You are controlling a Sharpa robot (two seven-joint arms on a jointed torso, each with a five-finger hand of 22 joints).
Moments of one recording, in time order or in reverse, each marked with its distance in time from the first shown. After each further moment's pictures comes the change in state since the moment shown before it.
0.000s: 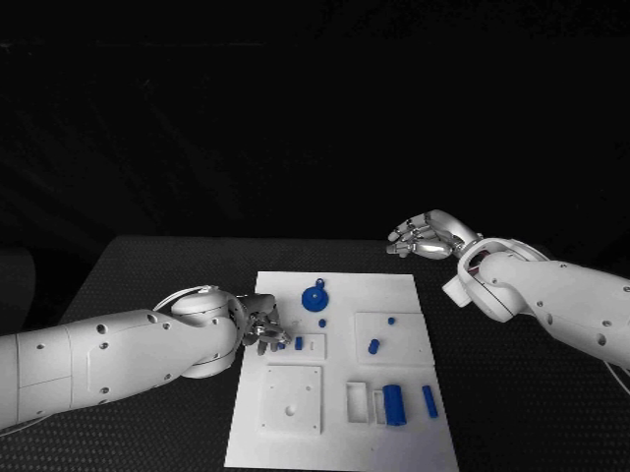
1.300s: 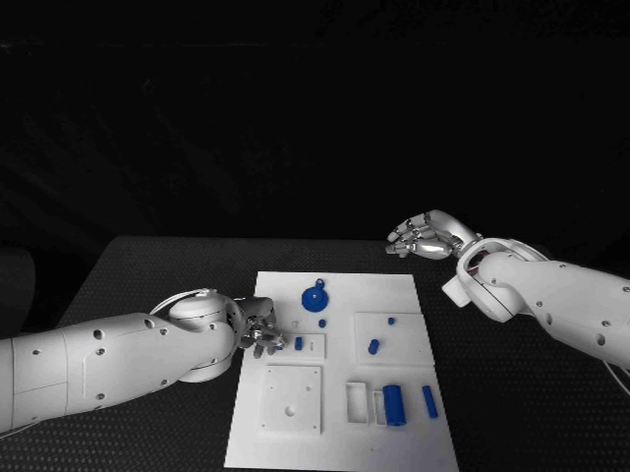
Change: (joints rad) left arm -0.008 -0.012 -0.001 0.010 -0.031 0.005 -0.008; left_hand 0.000 0.000 -0.001 -0.001 0.007 0.000 0.000 -0.004 0.001 -0.001 -0.001 0.004 0.002 0.000 0.000 0.004 0.002 0.000 0.003 0.004 0.000 0.003; right arm 0.000 0.001 0.000 -0.001 0.000 0.000 0.001; right_hand 0.000 0.000 0.000 0.000 0.004 0.000 0.000 0.005 -0.001 0.000 0.000 0.004 -0.002 0.000 0.000 0.000 0.002 0.000 0.000 0.000 -0.004 0.002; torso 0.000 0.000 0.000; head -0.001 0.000
